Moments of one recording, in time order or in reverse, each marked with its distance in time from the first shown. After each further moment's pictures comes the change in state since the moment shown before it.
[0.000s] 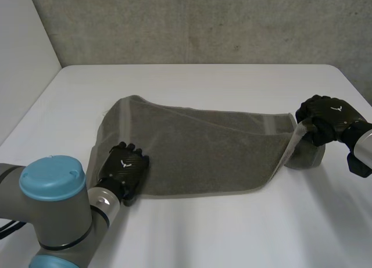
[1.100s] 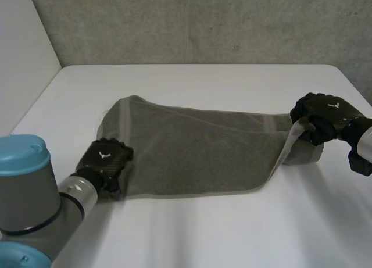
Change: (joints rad) left arm 0.122 0.135 -0.018 -0.165 0.090 -0.148; right arm 0.000 -0.032 -0.042 0.118 -0.069 -0.034; left_hand -0.010 0.009 0.000 0.000 -0.029; right_hand 0.000 0.000 0.000 0.000 0.000
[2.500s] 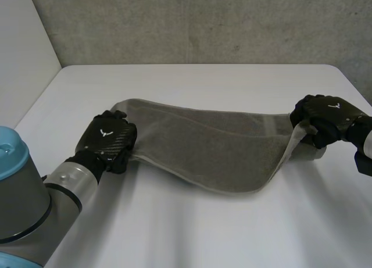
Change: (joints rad) left arm -0.038 0.147 0.009 0.041 0.038 -0.069; right arm -0.012 -0.029 -0.041 0.147 -0.035 -0.084; left_hand 0.870 0.938 0.000 0.000 0.964; right_hand 0.000 0.000 0.000 0.000 0.000
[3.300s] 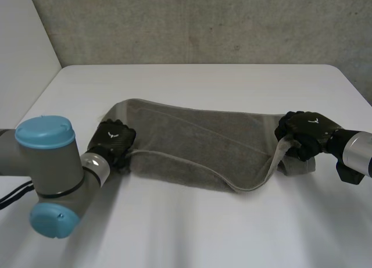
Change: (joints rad) left arm 0.036 -0.374 0.243 0.007 -0.074 0.130; right arm 0.042 0.155 -0.026 -0.027 -0.019 -0.062; left_hand -0.729 -0.795 0.000 0.000 -0.821; right_hand 0.000 0.000 0.000 0.000 0.000
